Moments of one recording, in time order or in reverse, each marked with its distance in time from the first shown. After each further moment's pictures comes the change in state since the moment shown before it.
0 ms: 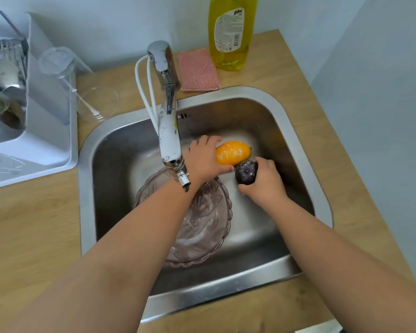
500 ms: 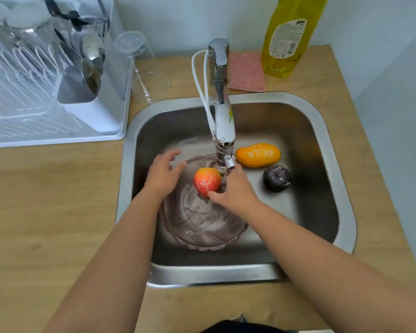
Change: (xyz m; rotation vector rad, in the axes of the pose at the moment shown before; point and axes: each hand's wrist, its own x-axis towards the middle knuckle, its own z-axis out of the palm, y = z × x) left_hand -0.111 -0.121 -0.034 -0.520 0.233 -0.421; right_hand -0.034 -0.074 0.064 -0.059 -0.237 -0.403
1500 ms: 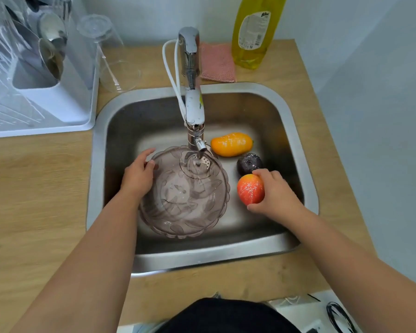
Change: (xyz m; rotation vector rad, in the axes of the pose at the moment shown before) left_hand -0.005 -0.022 0.020 -0.146 0.006 -0.105; right_hand -0.081 0.082 -0.080 -0.196 -0.039 0.243
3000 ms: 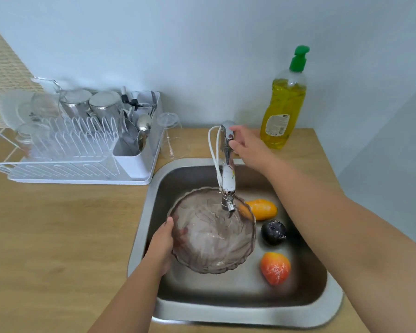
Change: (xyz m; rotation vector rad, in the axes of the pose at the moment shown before) left_hand -0.069 0.013 -0.022 -0.741 0.024 -0.330; right_hand 0.114 -0.187 -0.130 0.320 0.154 -0.471
